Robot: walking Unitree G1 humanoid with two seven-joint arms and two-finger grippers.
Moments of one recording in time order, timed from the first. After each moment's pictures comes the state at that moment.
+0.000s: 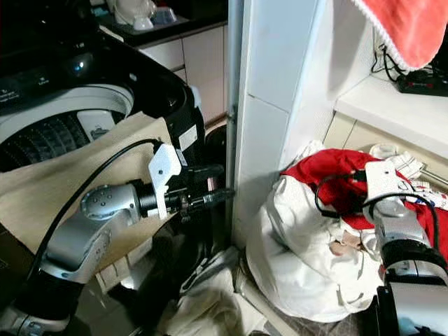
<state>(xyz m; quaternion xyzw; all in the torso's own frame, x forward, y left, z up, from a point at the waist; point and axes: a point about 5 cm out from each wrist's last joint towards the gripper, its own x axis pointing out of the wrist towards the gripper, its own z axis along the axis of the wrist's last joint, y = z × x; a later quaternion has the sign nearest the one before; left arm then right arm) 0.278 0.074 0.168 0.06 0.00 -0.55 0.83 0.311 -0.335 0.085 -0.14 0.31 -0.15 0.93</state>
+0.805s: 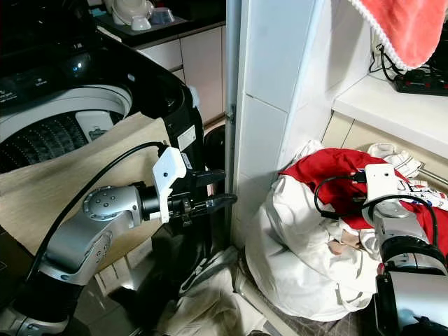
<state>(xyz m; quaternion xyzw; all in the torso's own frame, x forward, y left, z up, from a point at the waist) 0.275 0.070 0.165 0.07 0.03 -0.56 0.83 0.311 -0.336 0.081 -0.12 0.32 -0.14 0.93</state>
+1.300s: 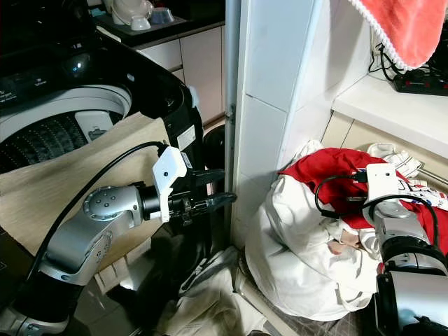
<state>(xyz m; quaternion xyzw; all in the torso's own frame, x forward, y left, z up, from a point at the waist) 0.276 0.070 0.165 0.07 0.03 -0.55 0.83 0.311 -0.337 0.082 -0.11 0.31 -0.14 0.93</state>
